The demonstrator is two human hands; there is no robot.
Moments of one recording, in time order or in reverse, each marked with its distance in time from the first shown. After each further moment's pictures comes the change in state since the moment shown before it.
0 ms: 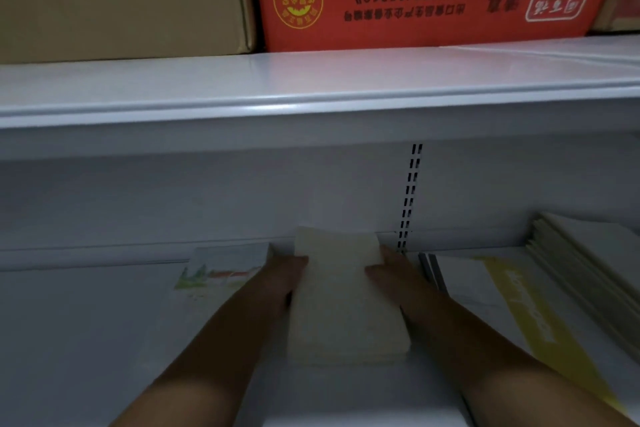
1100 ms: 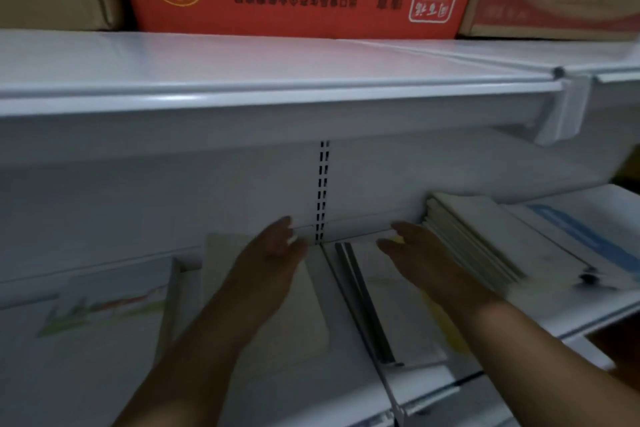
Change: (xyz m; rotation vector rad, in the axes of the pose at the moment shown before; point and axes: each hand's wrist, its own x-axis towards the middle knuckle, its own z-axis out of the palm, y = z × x) left_hand -0.062 0.024 0.057 0.284 -0.206 0.549; right_hand -0.069 0.001 -0.114 -0.252 0.434 0.047
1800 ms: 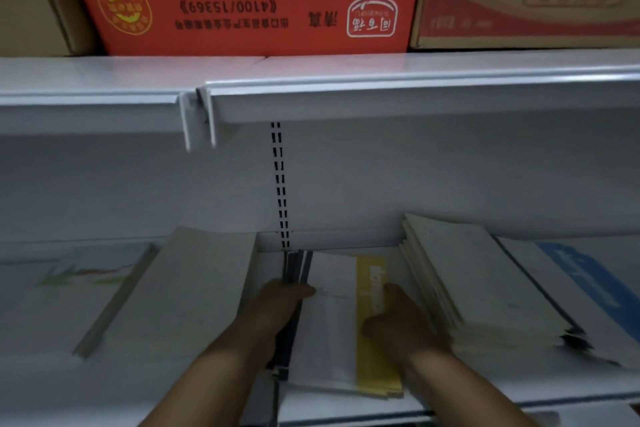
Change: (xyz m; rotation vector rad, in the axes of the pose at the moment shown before) left_hand 0.011 -0.013 0.149 -0.274 0.042 -0.503; right_hand 0.007 0.092 -0.057 0.075 -0.310 0.052
